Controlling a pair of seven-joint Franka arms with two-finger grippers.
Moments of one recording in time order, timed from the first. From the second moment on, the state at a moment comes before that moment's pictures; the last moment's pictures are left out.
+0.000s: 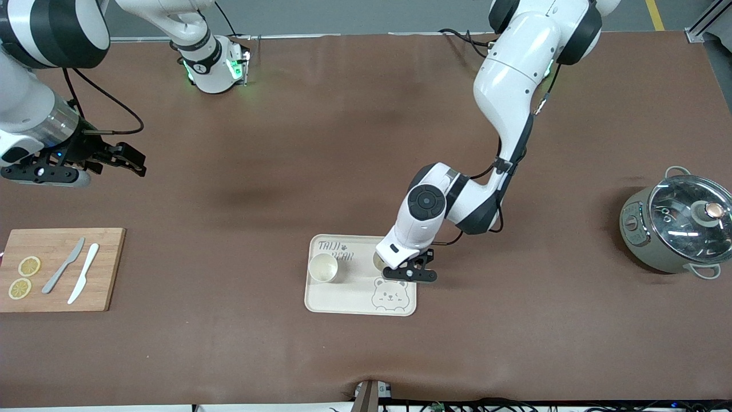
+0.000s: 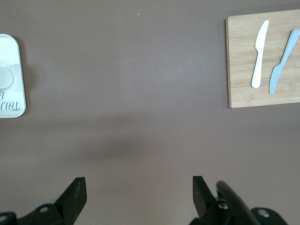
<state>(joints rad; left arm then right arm) -0.56 0.92 -0.04 -1.23 0.05 2.31 -0.54 0.06 -0.09 -0.01 -1.90 -0.01 1.82 0.12</state>
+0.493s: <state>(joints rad) -0.58 0.92 -0.04 -1.23 0.05 2.31 -0.60 0.06 -0.09 -0.01 -1.90 -0.01 1.82 0.12</state>
